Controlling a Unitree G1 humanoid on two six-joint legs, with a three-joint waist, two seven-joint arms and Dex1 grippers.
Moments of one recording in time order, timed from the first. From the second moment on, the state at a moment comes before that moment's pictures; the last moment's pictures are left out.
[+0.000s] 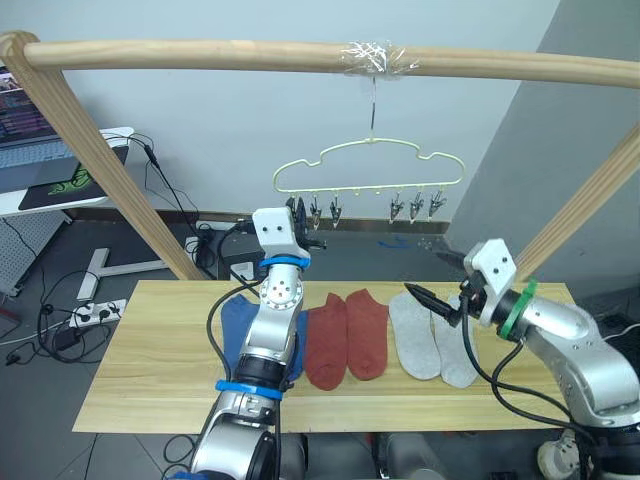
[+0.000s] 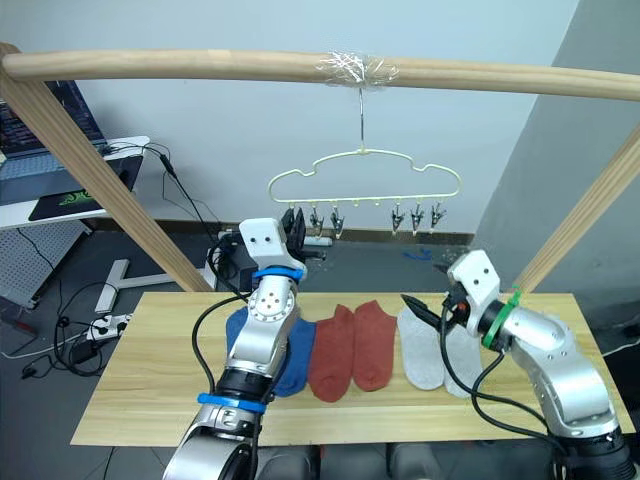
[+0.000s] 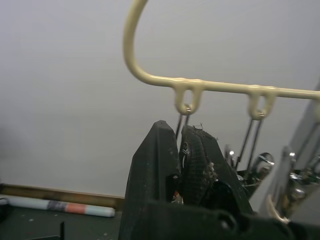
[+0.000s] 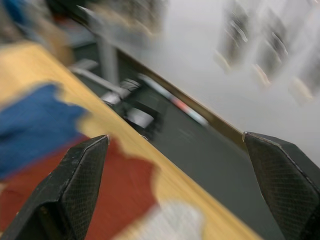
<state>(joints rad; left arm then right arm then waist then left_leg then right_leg) -0.47 0.01 -0.04 0.23 0.09 -0.06 0.07 -0.05 -0.55 -0.02 -0.35 0.25 0.46 0.52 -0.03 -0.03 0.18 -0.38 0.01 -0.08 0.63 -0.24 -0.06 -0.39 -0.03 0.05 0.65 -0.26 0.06</state>
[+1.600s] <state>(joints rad) -0.47 0.24 0.09 -0.05 -0.47 0.60 -0.47 -0.34 -0.32 0.29 -0.12 0.00 0.44 0.49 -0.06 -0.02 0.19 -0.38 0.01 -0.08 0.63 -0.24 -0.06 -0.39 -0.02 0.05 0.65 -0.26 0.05</state>
